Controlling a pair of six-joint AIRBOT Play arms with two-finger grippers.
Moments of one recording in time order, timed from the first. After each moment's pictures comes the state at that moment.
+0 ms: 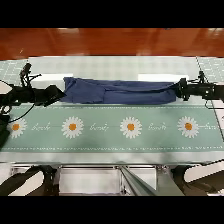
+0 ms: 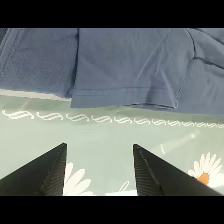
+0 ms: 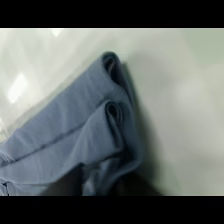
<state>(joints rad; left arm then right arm) 0.13 -1.13 0.85 0.91 -0.99 -1.41 -0.43 -1.78 1.19 -0.53 1.03 1.22</state>
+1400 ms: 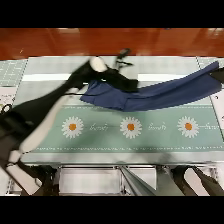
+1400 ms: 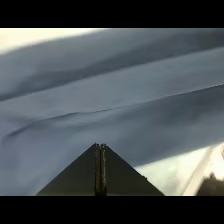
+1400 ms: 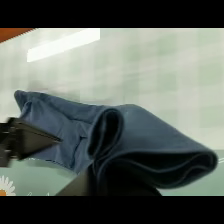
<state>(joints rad) -0.63 -1.88 1.74 0.75 -1.01 -1.37 -0.53 -0.89 1.21 -0.80 1.41 1.30</state>
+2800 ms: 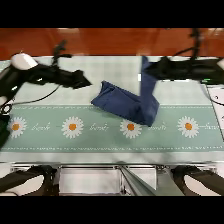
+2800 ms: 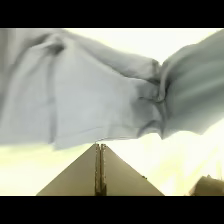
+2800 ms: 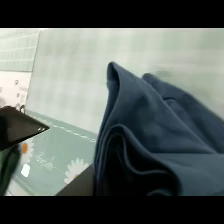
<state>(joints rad) -0.11 -1.24 1.10 0.70 -1.09 -1.25 0.14 -1.21 1.16 -0.59 0.97 1.33</state>
